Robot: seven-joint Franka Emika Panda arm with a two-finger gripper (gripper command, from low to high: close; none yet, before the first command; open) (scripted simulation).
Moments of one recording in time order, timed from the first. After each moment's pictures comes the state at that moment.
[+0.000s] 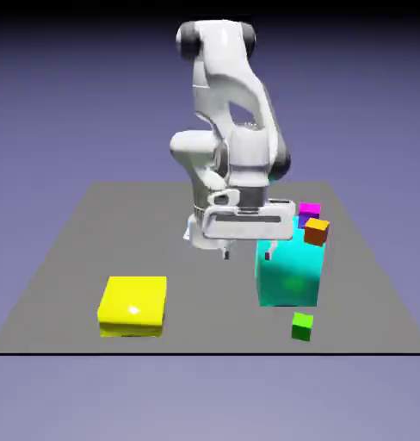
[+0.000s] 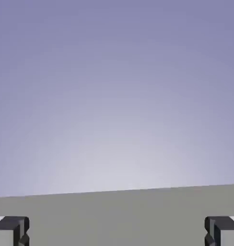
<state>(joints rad) -0.14 0.02 0.34 -2.42 -0.12 2.64 1.17</state>
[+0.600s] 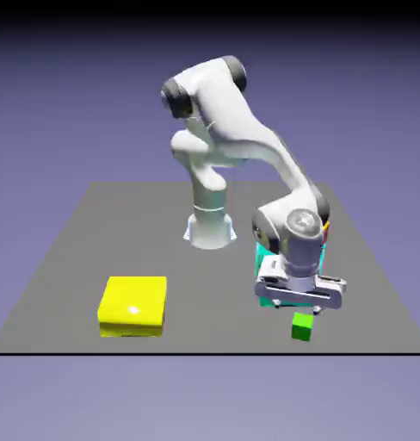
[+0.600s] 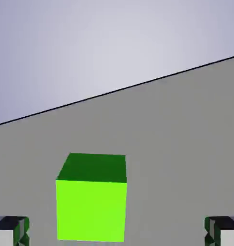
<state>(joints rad) -0.31 0.66 0.72 -1.99 -0.25 2.21 1.64</state>
